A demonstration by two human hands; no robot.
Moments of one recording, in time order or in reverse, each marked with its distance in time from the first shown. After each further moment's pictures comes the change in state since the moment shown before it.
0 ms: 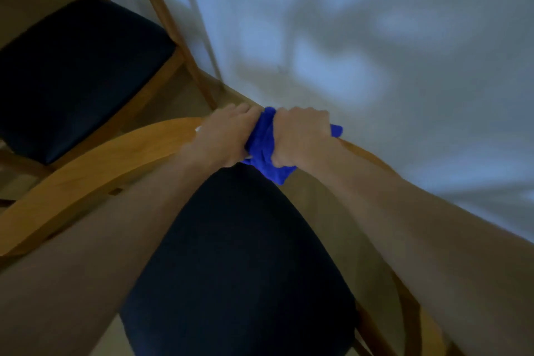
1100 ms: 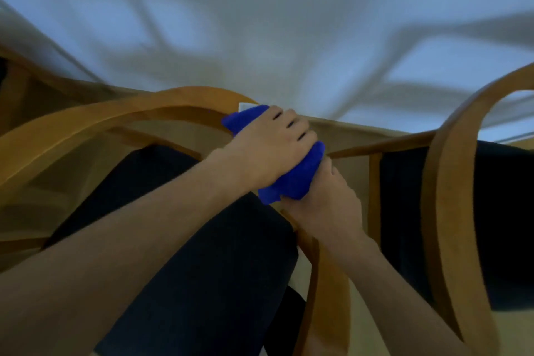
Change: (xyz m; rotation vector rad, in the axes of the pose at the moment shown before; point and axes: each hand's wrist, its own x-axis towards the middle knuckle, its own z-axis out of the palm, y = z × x) left_hand -0.029 0.275 0.015 0.365 0.020 0.945; right_hand -0.253 0.124 0.149 0.883 0.221 0.660
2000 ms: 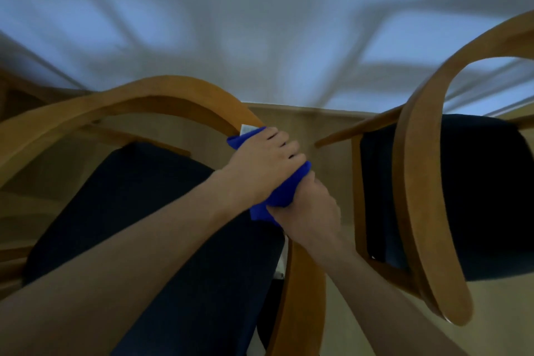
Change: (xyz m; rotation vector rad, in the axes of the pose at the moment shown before) left_hand 0.011 0.063 0.012 -0.006 -0.111 0.041; right_hand -0.029 0.038 0.012 0.050 -0.078 0.148
